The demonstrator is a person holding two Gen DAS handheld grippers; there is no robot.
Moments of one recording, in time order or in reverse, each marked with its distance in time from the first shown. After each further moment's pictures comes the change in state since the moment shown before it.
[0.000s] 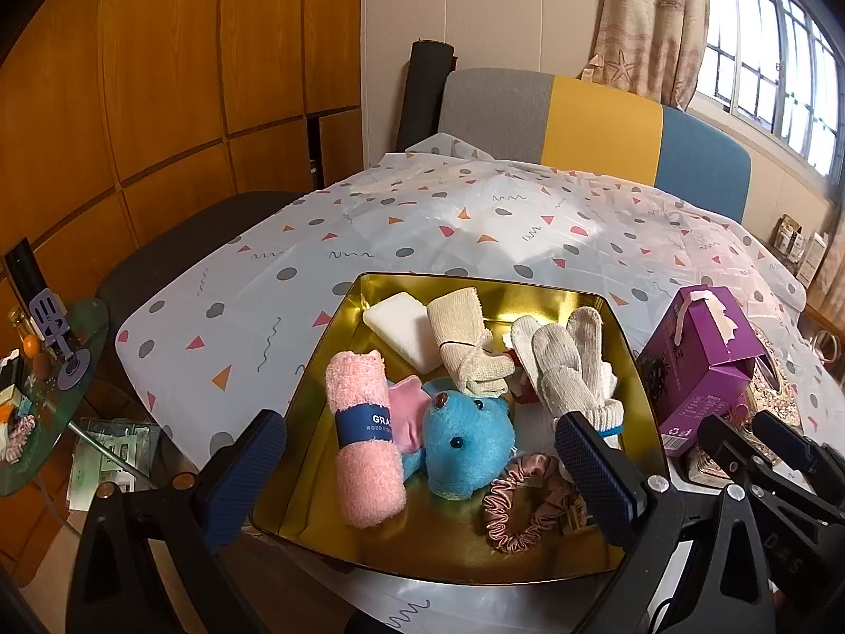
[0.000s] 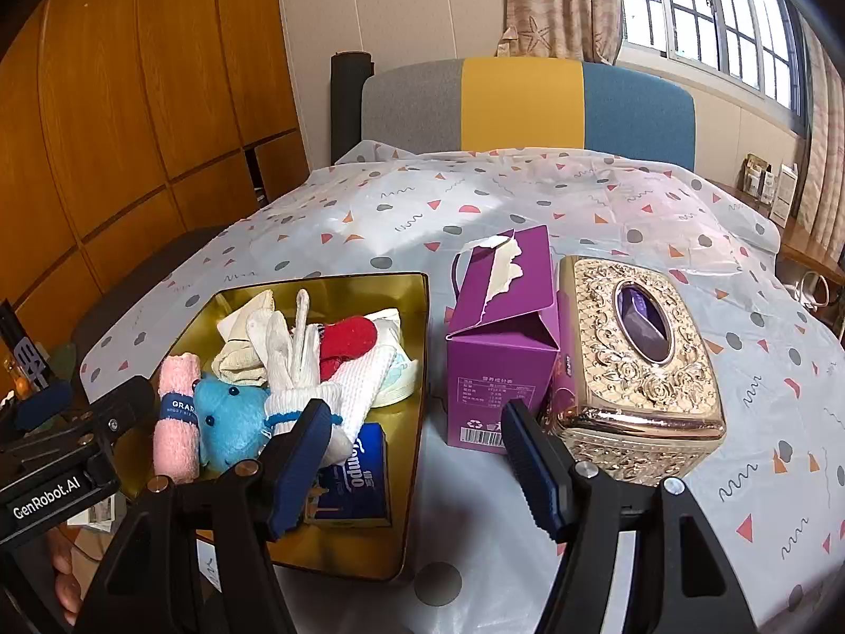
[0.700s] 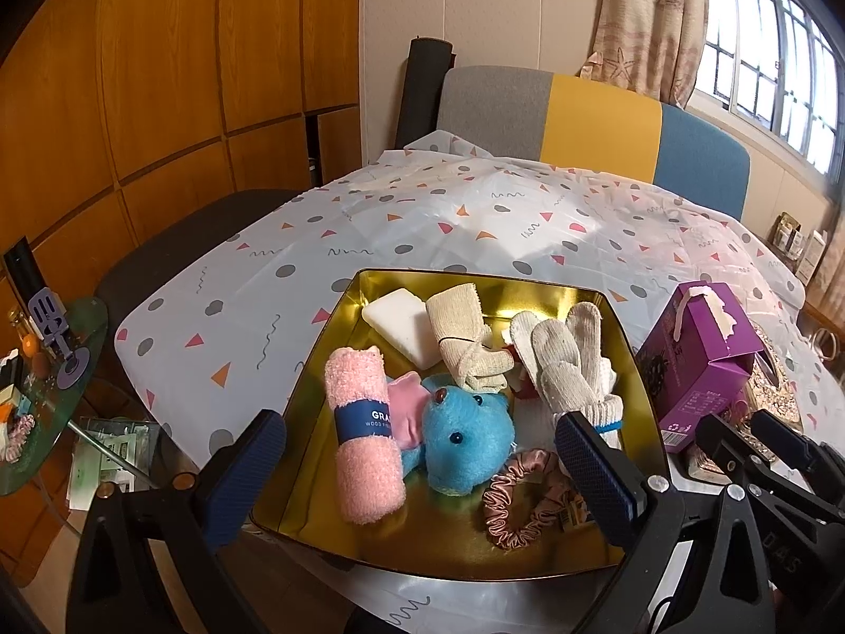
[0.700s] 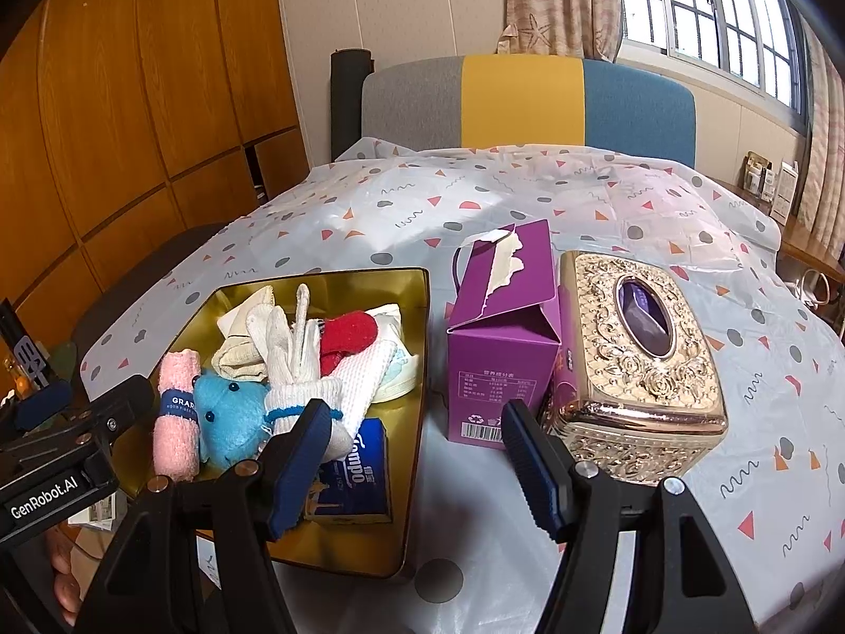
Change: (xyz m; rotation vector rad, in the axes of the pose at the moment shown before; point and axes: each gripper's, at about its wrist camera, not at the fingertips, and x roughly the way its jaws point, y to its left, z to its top) left arm -0.001 0.000 -0.001 0.004 0.006 -0.003; right arm 0.001 0.001 -0.002 0.003 0.006 0.000
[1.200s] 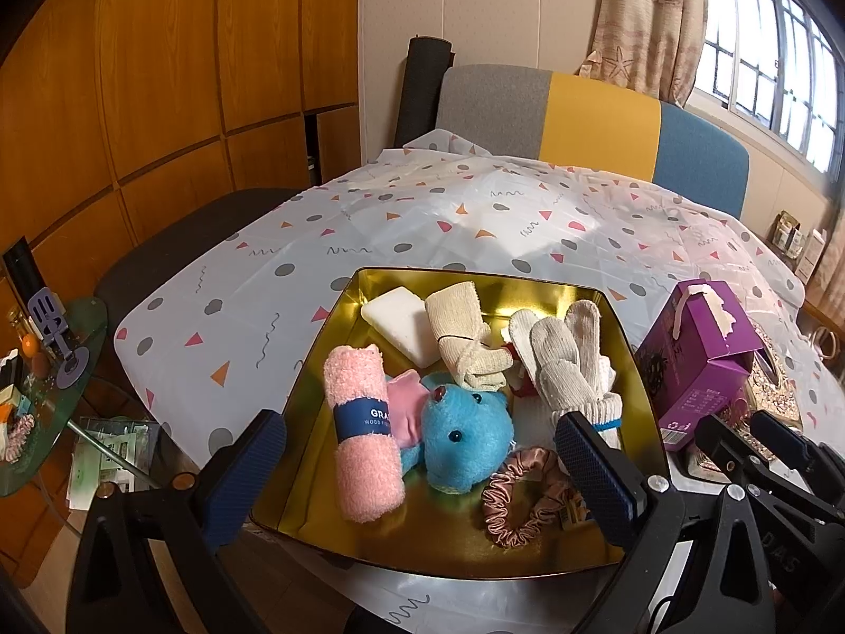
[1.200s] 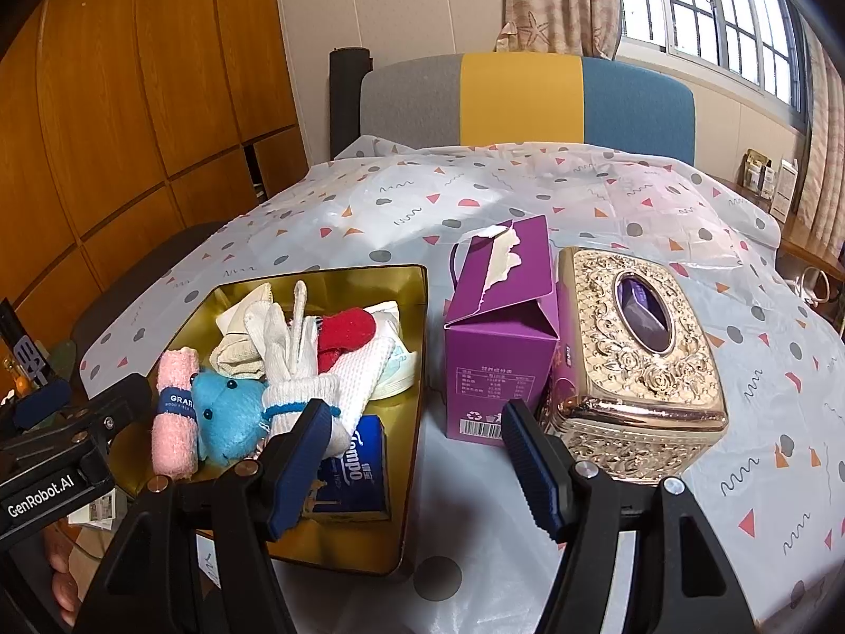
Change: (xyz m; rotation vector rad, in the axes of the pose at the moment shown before) left arm 0.001 0.001 0.000 -0.002 0.006 -0.005; right arm 0.001 -0.002 -0.002 0.003 0.004 -0.002
